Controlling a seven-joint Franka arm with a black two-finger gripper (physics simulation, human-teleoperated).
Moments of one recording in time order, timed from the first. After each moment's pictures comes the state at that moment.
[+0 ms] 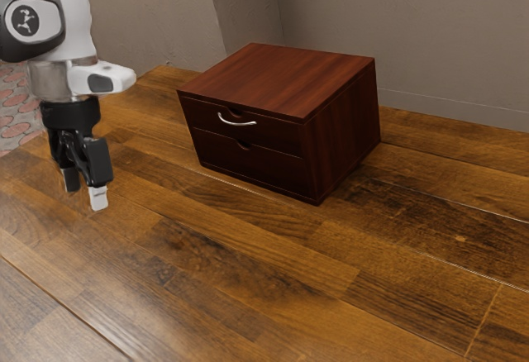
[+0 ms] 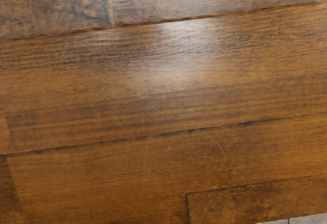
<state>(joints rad) 0.13 -0.10 0.12 -1.55 0.05 1.20 0.41</state>
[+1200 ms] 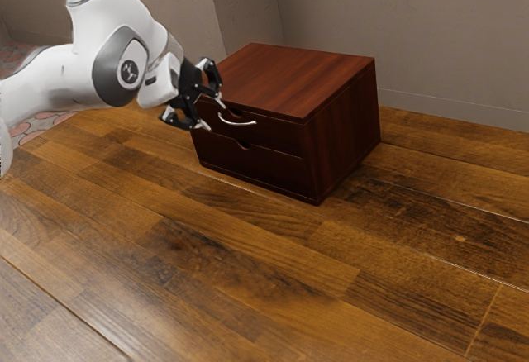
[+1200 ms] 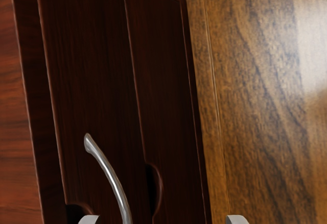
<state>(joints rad) 0.27 0.21 -0.02 -1.49 -0.10 2.19 1.97</state>
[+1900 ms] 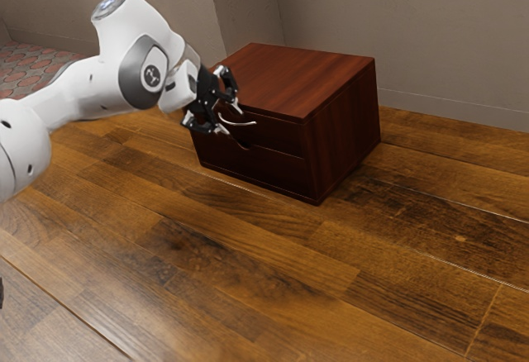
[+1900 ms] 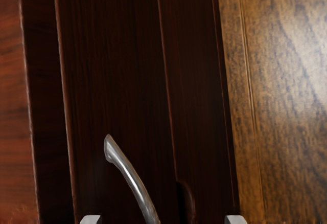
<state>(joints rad) 0.29 0.37 -0.02 -1.34 -0.18 2.19 2.01</state>
